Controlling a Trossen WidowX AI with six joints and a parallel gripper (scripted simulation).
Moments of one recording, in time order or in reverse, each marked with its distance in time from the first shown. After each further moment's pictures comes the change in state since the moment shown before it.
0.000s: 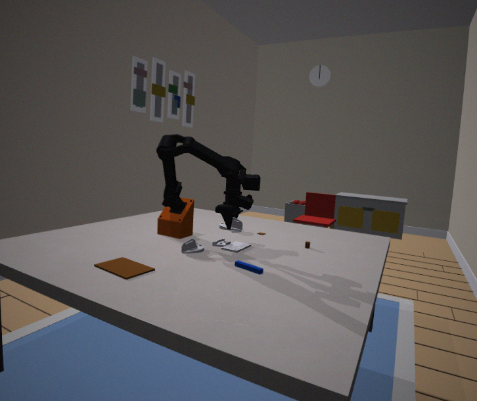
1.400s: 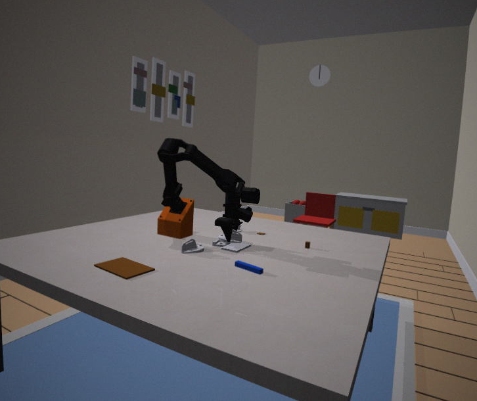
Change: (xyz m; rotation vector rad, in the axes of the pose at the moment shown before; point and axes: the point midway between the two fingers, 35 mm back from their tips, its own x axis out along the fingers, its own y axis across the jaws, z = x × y) arm 0.049 -0.002 0.001 0.003 -0.004 -0.001
